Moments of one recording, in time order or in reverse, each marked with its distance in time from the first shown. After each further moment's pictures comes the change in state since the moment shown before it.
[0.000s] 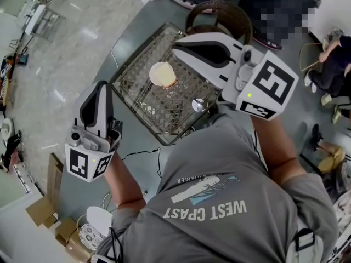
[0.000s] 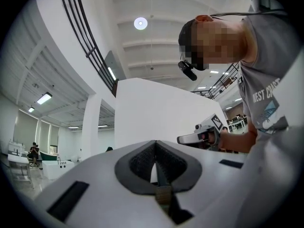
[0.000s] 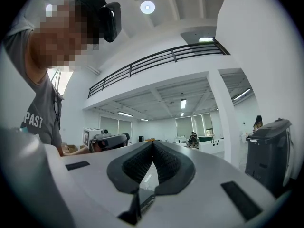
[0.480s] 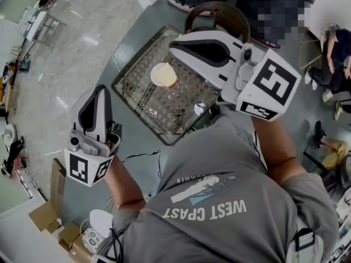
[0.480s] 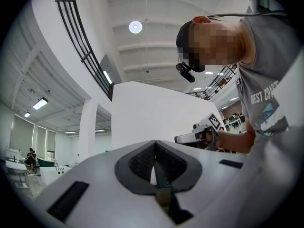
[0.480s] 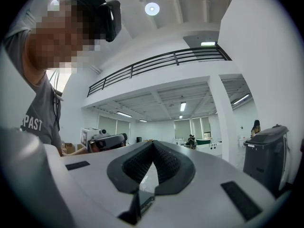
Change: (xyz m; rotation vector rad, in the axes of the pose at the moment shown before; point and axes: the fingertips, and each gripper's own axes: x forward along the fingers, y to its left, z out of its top) left arm -0.018 -0.012 0.024 0.045 -0.034 -0.036; right arm -0.002 0.024 0.019 -0.035 -0.019 -0.024
